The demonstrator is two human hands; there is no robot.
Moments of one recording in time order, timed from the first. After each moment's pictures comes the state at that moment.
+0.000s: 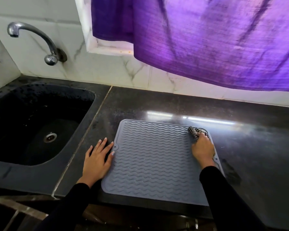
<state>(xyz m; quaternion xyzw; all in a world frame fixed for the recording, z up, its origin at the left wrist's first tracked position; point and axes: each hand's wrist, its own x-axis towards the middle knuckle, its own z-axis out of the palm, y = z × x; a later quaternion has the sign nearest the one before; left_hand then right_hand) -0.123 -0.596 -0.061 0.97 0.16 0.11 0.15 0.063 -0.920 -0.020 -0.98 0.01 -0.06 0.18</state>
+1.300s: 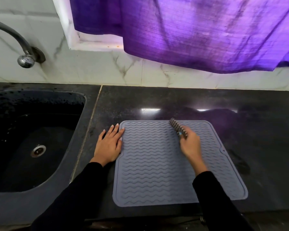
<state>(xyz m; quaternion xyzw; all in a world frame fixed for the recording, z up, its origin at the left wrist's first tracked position) -0.029 -0.557 -0.066 0.99 0.02 0.09 0.12 0.025 -0.839 -0.006 -0.93 0.03 -0.05 0.37</state>
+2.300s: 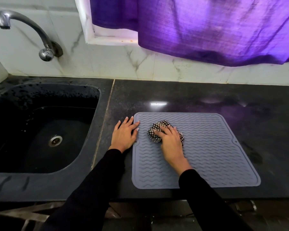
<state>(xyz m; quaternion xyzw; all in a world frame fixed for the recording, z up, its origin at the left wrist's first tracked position) -0.035 -0.557 -0.058 0.98 0.02 0.09 0.17 -0.034 -0.749 -0.031 -0.97 -0.20 -0.06 0.13</state>
